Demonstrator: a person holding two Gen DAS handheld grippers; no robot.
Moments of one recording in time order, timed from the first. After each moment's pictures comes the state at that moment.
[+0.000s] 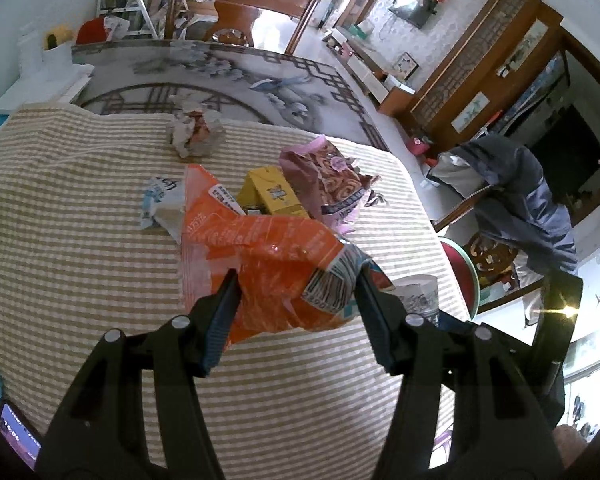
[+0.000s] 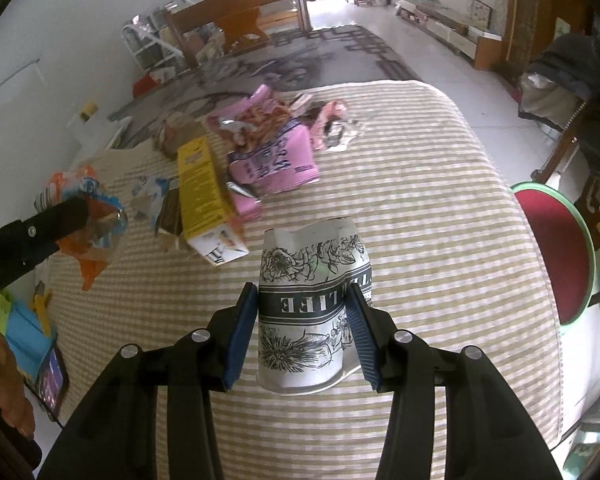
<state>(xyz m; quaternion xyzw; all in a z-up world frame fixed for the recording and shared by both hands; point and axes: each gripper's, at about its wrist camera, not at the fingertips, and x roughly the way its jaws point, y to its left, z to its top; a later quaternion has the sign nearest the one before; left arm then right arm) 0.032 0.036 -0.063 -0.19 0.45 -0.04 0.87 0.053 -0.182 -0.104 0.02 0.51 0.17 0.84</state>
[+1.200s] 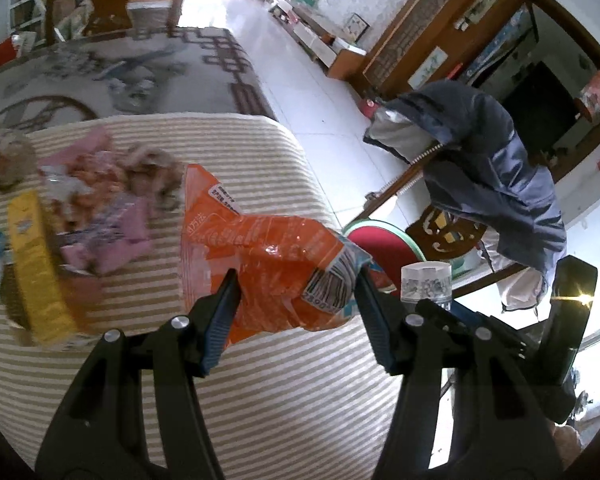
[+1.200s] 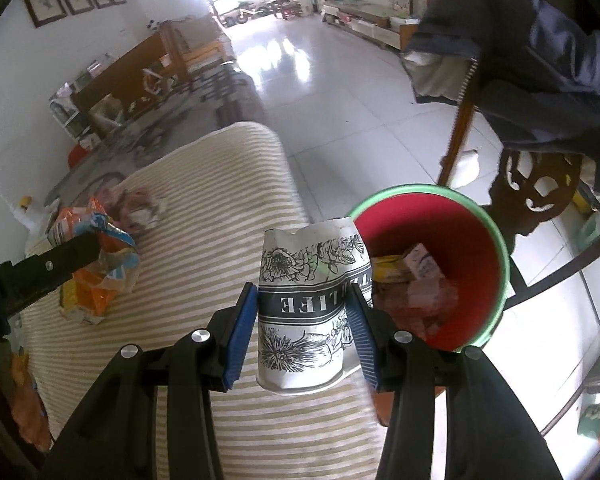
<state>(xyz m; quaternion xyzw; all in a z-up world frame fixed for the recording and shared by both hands) 0.131 -0.162 -0.078 -0.16 0.48 -0.13 0.85 0.111 -0.396 -0.094 0.08 0.50 0.08 0.86</state>
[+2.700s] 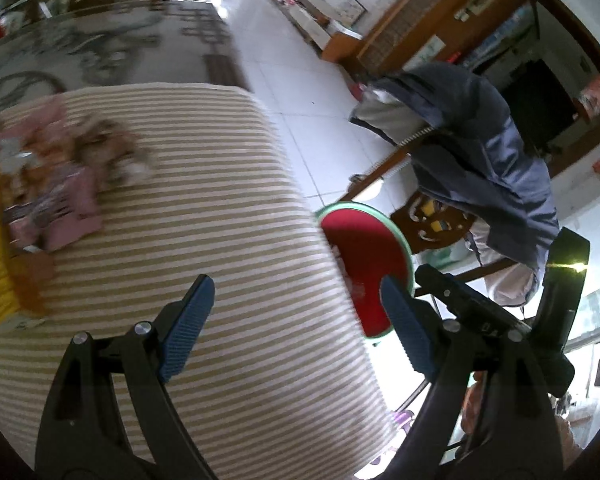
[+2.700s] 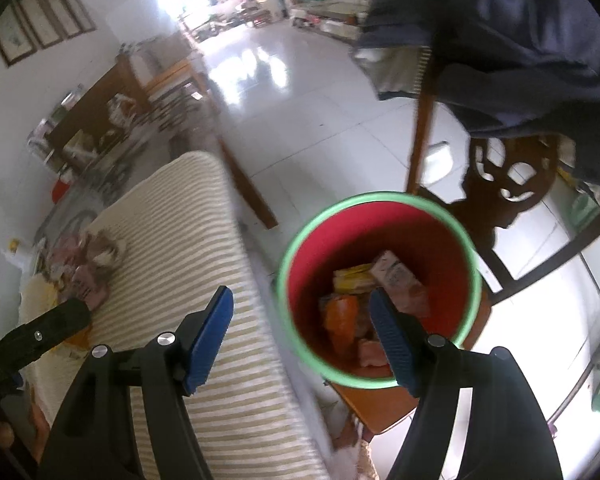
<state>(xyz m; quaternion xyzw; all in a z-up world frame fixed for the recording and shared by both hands) 0.132 -0.177 -0.091 -0.18 0.51 -0.14 0.83 0.131 -0.416 -0.094 0.11 0.50 0.06 0.86</state>
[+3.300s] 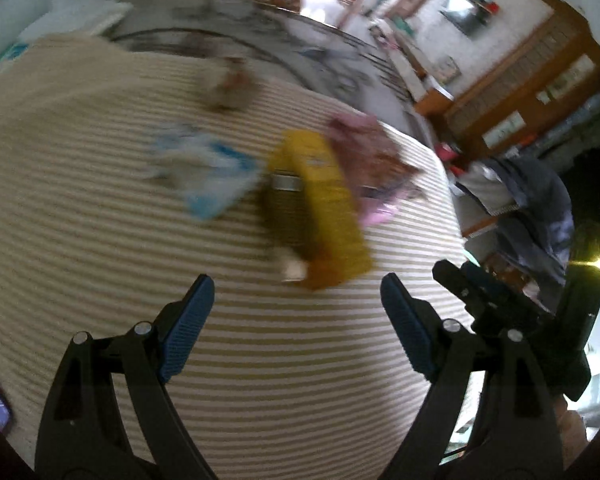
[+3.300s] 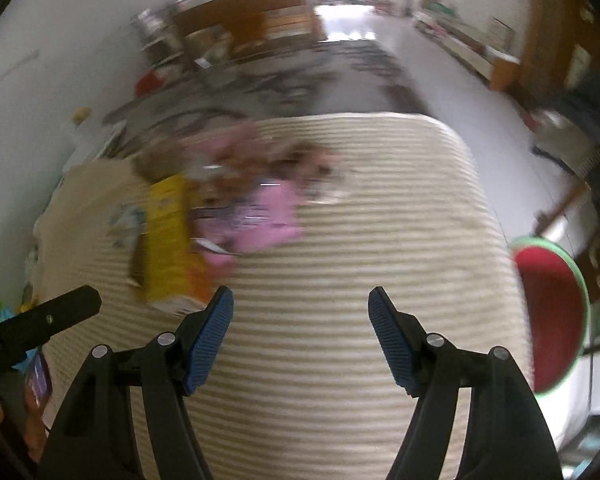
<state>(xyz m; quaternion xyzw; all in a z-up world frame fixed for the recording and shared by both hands) 0.034 0.057 -0.103 -0.26 0.49 0.03 0.83 0.112 -0.148 -0.103 -0.04 0.50 0.22 0.83</state>
